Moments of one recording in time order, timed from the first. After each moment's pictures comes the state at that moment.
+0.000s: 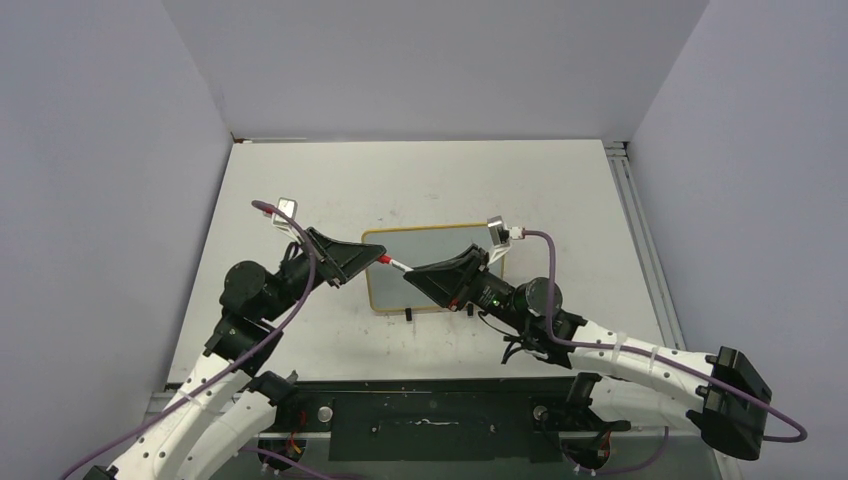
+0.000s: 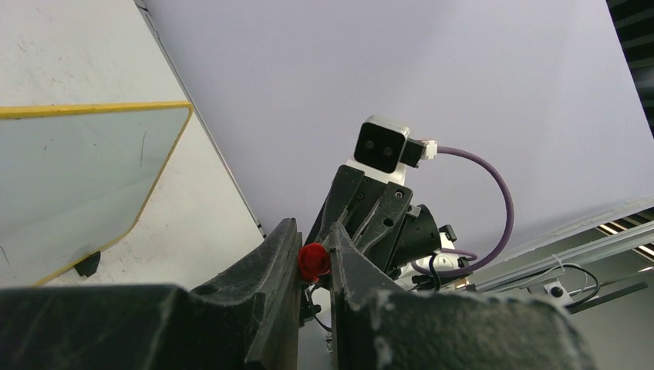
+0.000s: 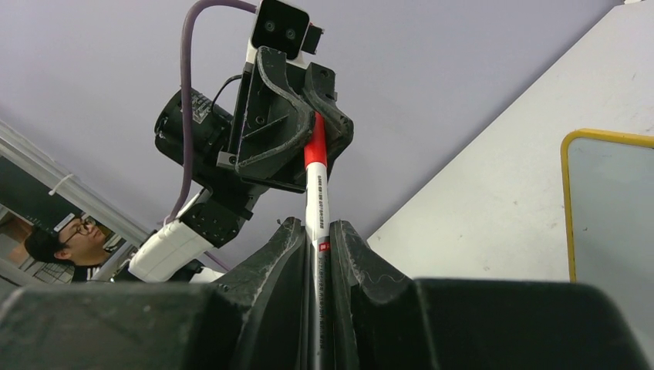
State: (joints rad) left arm -0.51 0.63 0.64 0.19 0.38 -1.19; right arm 1.01 1.01 0.56 0.76 -0.10 0.85
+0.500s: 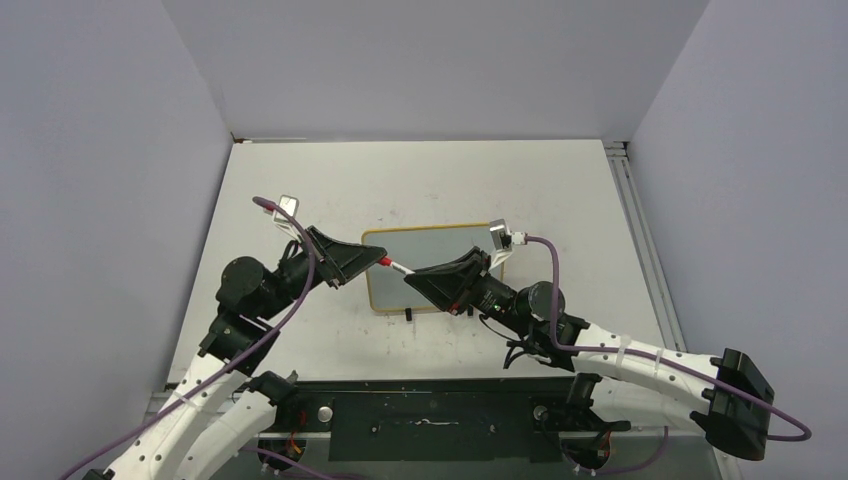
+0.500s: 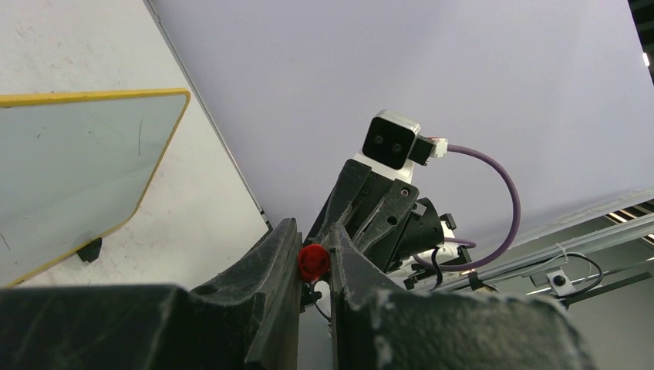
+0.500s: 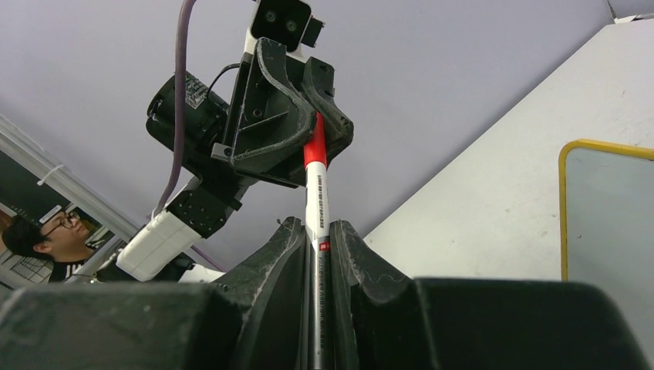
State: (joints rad) left arm -0.51 0.63 0.69 0.11 0.40 -1.16; right arm 1.04 0.98 0.55 0.75 -0.06 0.79
